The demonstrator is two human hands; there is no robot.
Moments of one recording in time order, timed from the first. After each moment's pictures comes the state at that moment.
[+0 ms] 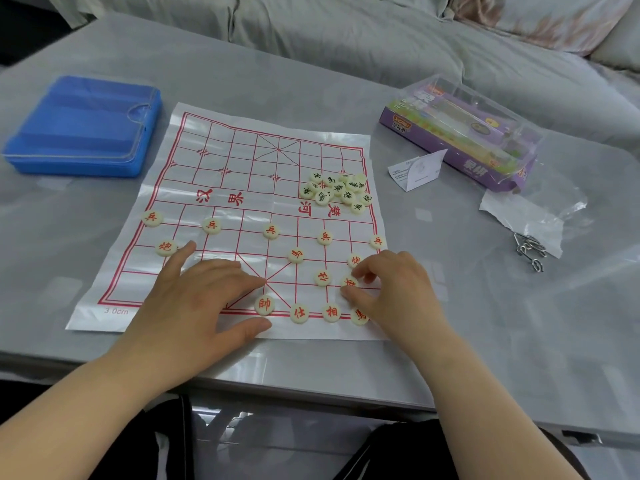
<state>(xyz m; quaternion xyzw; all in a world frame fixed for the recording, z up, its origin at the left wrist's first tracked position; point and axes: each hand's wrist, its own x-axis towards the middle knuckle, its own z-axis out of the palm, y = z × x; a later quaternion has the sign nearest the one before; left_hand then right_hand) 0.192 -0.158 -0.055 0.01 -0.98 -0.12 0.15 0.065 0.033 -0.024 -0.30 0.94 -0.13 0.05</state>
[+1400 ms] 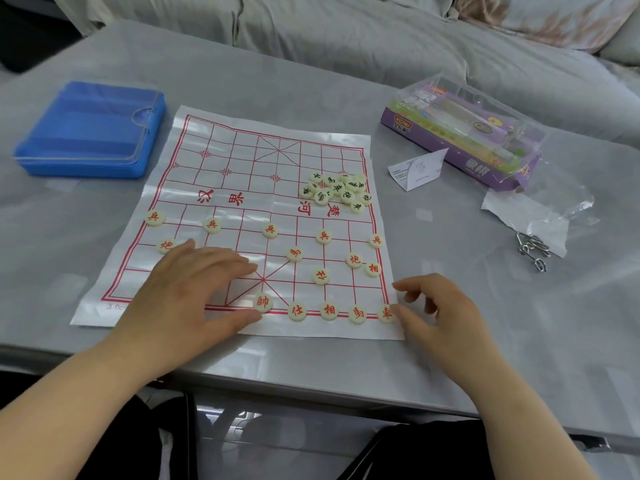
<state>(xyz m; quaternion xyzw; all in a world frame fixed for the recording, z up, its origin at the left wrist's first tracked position) 0.193 -0.161 -0.046 0.05 -0.97 -0.19 0.12 0.075 0.088 -0.019 -0.23 0.93 -0.27 0.08</state>
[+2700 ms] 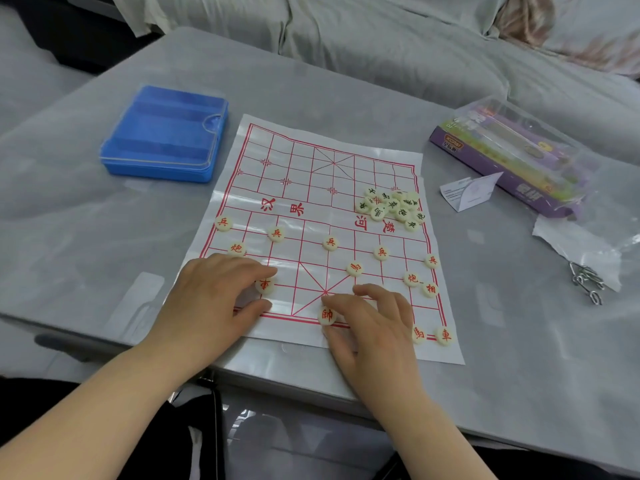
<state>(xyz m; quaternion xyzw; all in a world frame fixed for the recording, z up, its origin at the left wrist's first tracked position) 0.211 -0.199 -0.049 0.11 -0.97 -0.18 0.10 0.130 -0.022 -0.059 -0.40 0.87 -0.18 -0.23</state>
